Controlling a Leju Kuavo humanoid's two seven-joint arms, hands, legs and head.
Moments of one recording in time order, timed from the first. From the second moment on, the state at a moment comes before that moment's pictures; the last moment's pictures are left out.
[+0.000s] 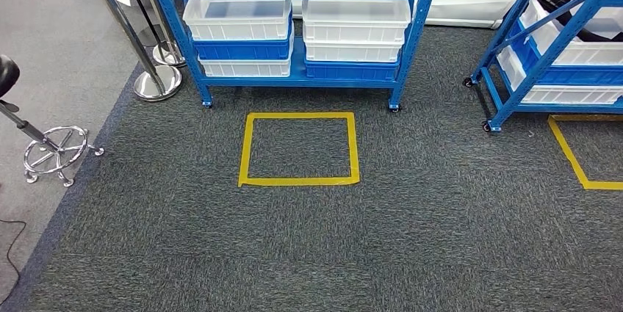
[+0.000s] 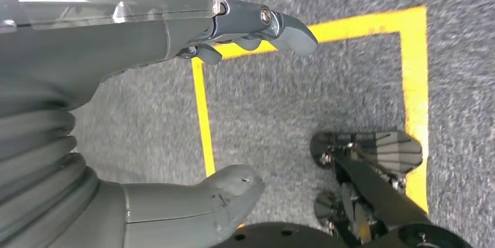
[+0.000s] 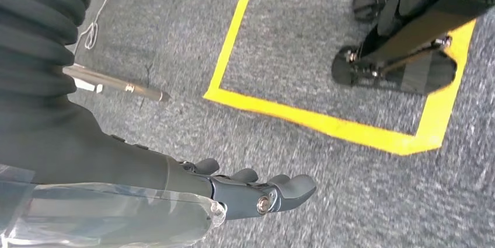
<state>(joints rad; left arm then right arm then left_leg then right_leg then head) 0.10 -0.02 0.19 -0.37 -0.24 0.01 -0.03 0.10 0.02 -0.05 -0.37 0.12 -0.07 0.01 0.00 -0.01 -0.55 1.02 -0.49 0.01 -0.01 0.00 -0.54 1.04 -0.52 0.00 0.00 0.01</state>
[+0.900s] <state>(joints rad) -0.04 -0.08 0.76 -0.26 -0.96 0.04 -0.18 -0.02 0.10 -0.28 -0.25 0.46 -0.26 0.01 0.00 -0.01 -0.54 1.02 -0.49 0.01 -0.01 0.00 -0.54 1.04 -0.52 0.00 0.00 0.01</state>
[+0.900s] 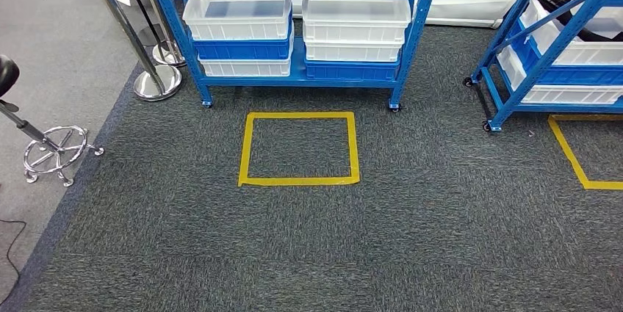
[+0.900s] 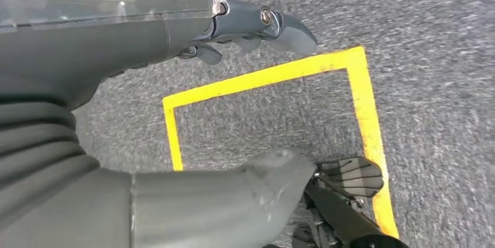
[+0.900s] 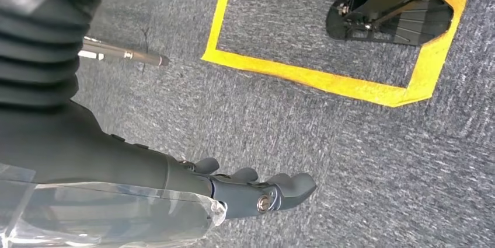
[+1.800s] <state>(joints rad) -0.07 -0.10 0.92 -0.23 -1.13 0.03 -0.28 -0.05 0.12 -0.36 -0.21 0.54 -0.29 0.00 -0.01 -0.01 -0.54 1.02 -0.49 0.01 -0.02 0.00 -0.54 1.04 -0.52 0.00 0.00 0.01</state>
